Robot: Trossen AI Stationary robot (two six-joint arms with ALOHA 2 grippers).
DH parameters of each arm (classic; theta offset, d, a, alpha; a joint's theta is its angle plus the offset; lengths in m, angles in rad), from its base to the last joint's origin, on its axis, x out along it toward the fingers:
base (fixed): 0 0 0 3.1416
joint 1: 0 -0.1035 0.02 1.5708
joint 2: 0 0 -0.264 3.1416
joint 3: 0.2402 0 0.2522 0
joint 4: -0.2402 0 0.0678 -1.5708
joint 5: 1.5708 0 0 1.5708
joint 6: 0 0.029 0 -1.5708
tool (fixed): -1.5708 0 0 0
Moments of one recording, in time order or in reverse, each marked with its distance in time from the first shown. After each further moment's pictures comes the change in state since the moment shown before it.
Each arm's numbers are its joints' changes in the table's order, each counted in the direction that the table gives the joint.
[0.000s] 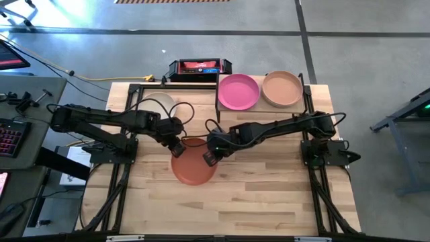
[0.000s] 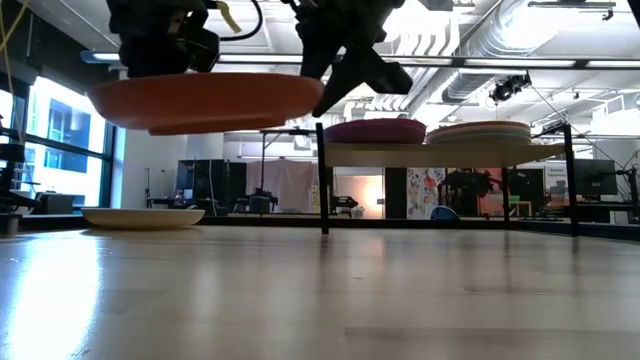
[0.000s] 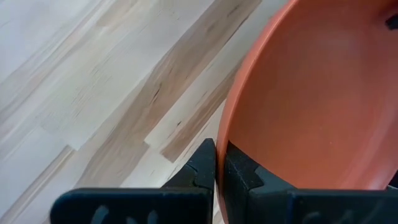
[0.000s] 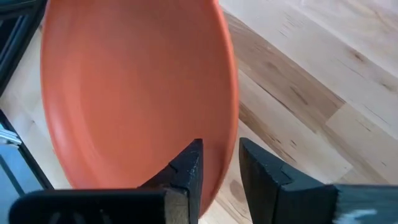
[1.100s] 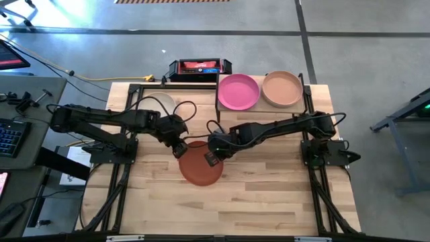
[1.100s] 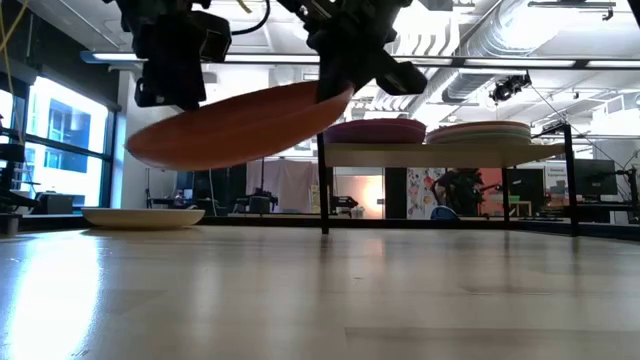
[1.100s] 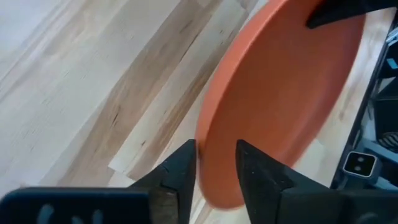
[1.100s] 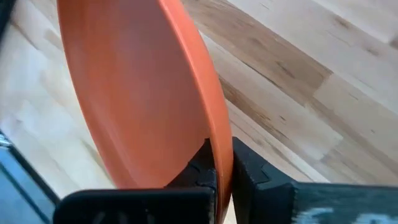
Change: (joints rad) left arm -0.020 0.000 0.000 0.117 -0.090 0.079; right arm 0.000 -0.002 0.000 -0.067 0.028 0.082
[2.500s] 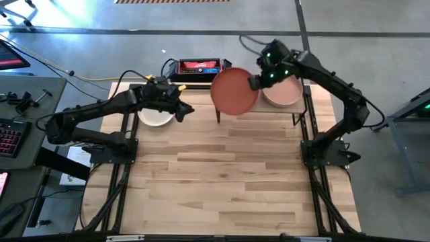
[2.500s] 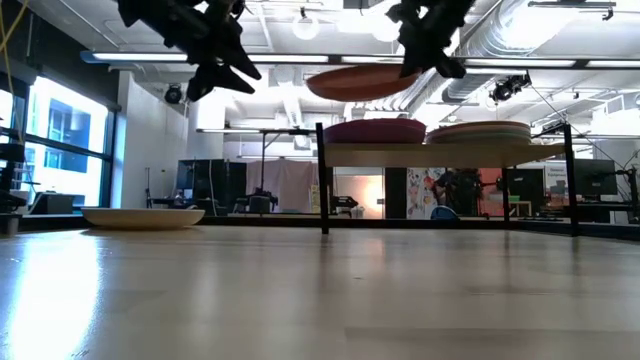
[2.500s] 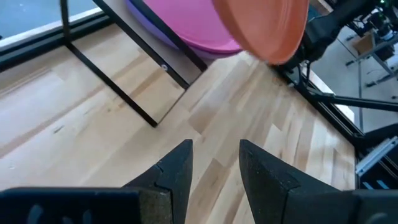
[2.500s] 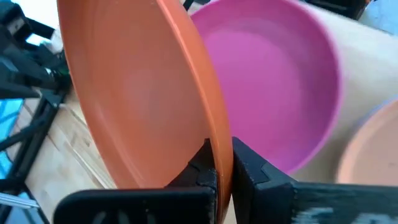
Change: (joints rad) left arm -0.438 -0.088 0.000 0.307 -0.090 0.230; right arm 0.795 -0.385 0.000 -0.242 0.300 -0.603
